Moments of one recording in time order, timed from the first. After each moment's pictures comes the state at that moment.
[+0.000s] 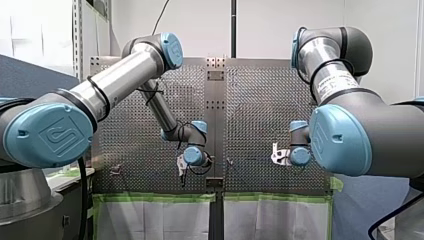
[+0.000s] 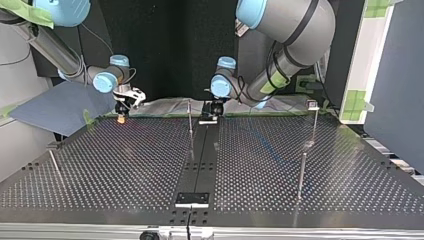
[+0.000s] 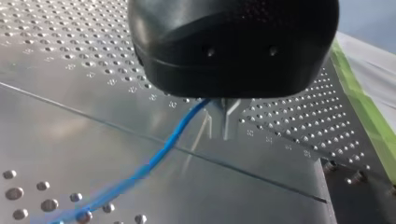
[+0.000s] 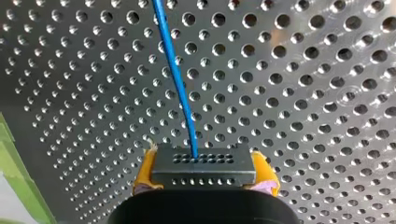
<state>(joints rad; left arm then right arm) -0.47 -2.51 -1.45 -2.58 -1.80 -1.85 1.77 -0.65 1.50 -0.64 1.57 1.57</state>
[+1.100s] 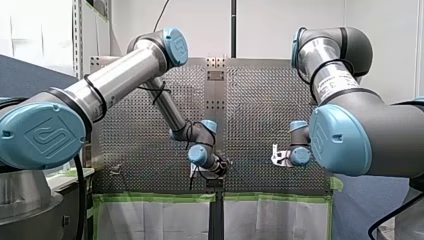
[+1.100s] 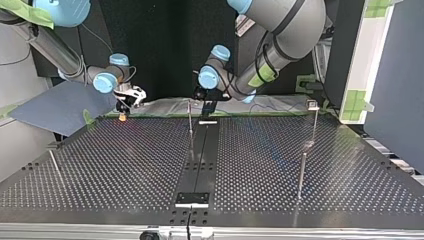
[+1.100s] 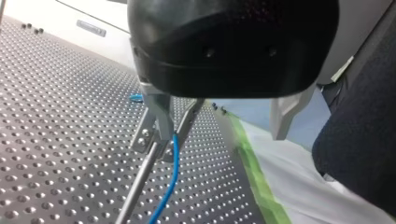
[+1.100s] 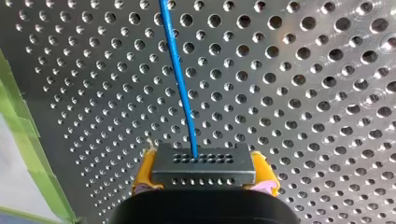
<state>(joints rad) -0.56 -2.50 -1.46 -2.73 -1.62 -1.71 1.77 -0.65 1.50 -0.59 1.56 1.57</state>
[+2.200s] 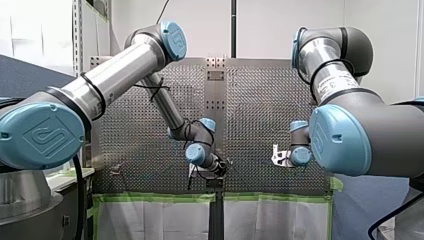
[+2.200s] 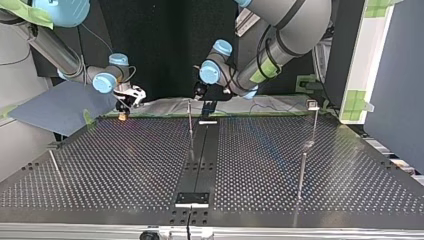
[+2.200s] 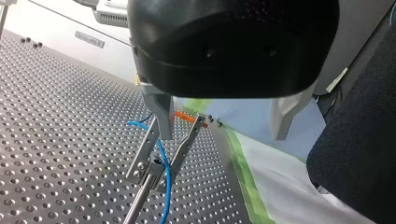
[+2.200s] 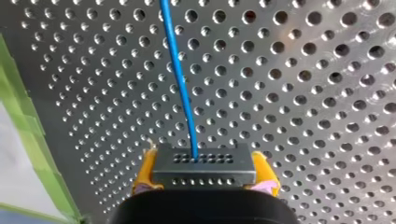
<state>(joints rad) -0.56 -2.46 -1.53 -2.70 -1.60 -1.71 1.76 -0.65 1.50 -0.58 1.56 1.57</state>
